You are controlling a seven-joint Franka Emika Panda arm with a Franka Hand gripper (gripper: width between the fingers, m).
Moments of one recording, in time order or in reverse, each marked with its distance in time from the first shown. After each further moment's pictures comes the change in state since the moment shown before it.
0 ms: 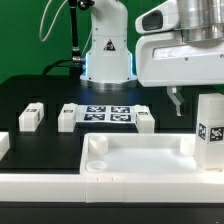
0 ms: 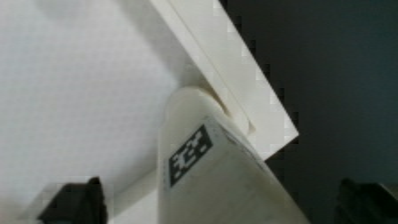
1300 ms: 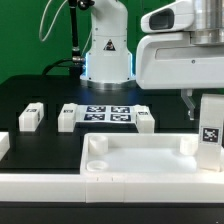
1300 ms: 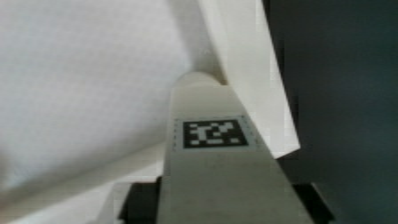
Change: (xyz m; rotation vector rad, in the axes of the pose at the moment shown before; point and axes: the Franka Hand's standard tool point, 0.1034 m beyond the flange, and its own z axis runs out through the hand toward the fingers) arm 0.005 -0.003 0.004 -0.068 0.004 -0.033
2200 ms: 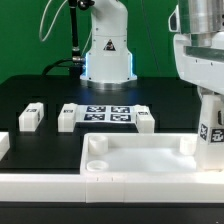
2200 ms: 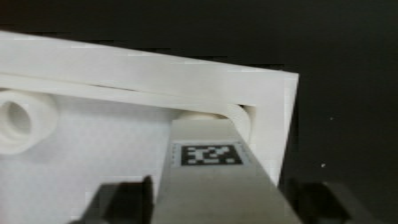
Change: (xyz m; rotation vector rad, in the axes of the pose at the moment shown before) arm -0.006 -0.006 0.002 0.037 -0.027 0.772
